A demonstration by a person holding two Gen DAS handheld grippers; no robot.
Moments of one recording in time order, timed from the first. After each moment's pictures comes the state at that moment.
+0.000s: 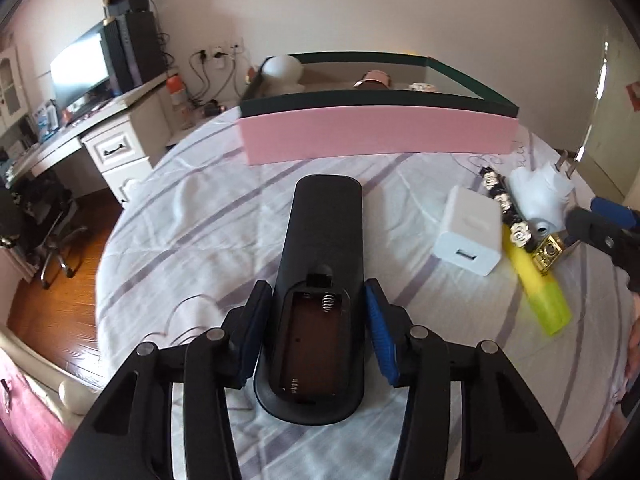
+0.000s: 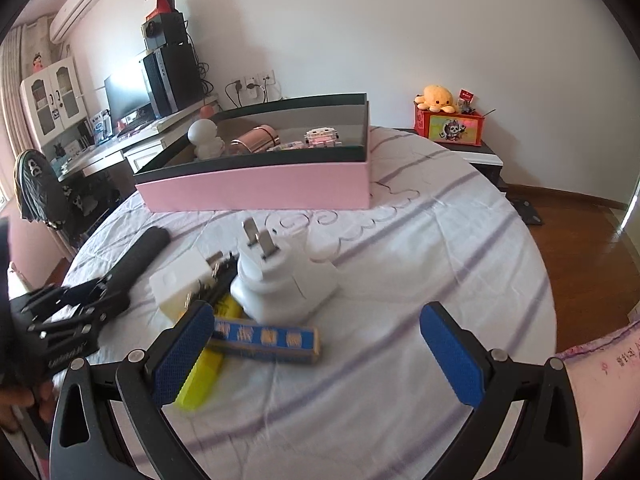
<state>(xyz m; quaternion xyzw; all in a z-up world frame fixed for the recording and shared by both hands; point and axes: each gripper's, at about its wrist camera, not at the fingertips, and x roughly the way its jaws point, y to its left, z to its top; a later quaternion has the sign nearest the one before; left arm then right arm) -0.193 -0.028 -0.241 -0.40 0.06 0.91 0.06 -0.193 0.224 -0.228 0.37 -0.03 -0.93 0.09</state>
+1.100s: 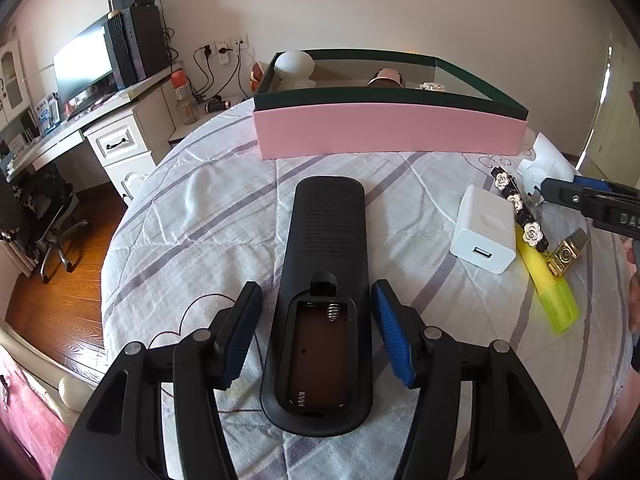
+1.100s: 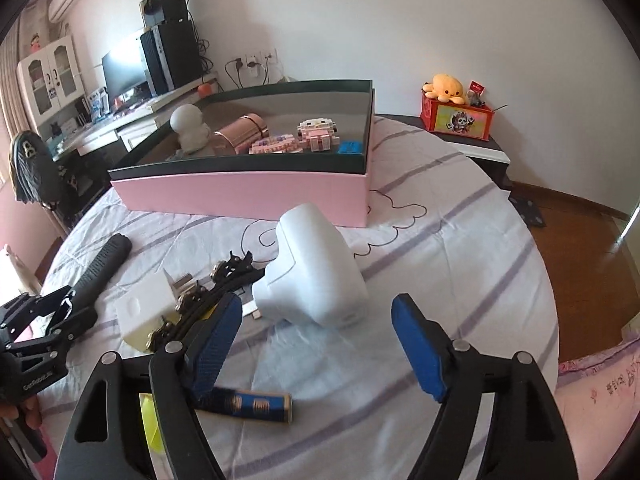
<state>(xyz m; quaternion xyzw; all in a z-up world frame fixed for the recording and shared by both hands) -0.194 -0.038 -0.244 -0.40 0.05 0.91 0.06 -0.239 0.228 -0.231 0.40 0.00 -0.91 0.09</state>
